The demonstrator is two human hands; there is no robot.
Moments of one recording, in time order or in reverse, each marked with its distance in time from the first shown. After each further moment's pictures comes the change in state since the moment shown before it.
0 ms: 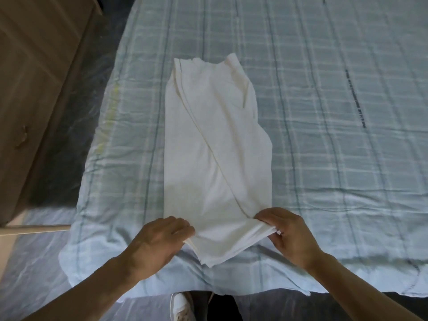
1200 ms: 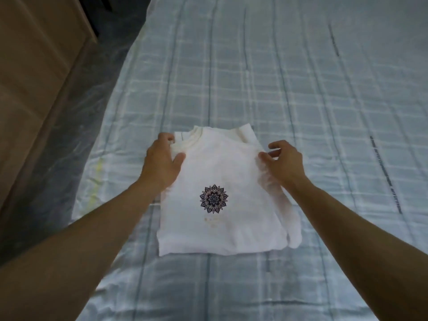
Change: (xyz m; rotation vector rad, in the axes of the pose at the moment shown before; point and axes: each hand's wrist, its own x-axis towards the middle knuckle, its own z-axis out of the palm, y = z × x) left_hand 0.301 -0.230 -0.109 -0.319 0.383 -0.753; right_hand 0.380 0.082 -0.072 0.172 0.295 0.675
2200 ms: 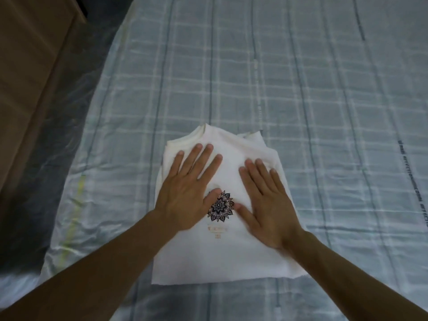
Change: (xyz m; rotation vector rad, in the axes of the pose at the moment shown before) left_hand -0.001 -0.008 0.060 0.632 -0.170 0.572; right_hand -0.028 0.039 0.051 -0.558 -0.244 -0.652
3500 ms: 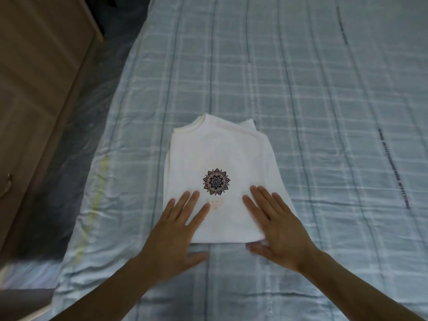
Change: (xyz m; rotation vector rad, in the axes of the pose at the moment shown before) left_hand -0.145 0.045 -0.013 -0.070 -0.217 0.065; right_hand -0.111 -0.010 -0.010 -0.052 -0.107 -0.140
